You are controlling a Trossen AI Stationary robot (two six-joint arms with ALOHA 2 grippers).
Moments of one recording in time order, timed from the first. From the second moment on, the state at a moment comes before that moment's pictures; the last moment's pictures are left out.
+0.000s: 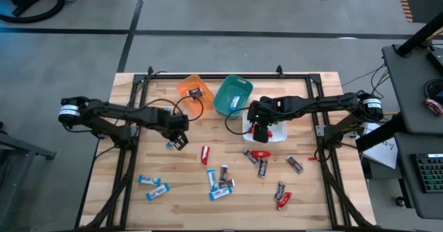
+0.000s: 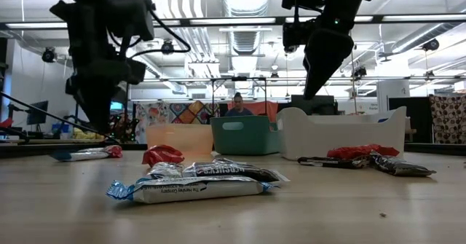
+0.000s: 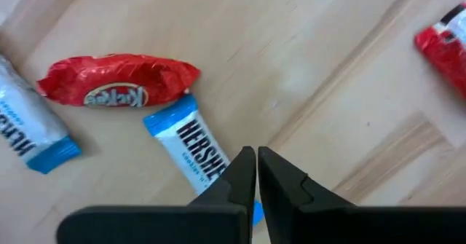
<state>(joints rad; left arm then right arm) 0.06 1.31 0.74 -0.80 -0.08 -0.68 -0.12 1.51 1.10 -0.75 0.12 0.05</state>
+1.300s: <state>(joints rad) -0.55 1.22 0.47 -0.53 -0.85 -1.00 -0.12 1.51 1.12 -0.68 0.02 0.05</state>
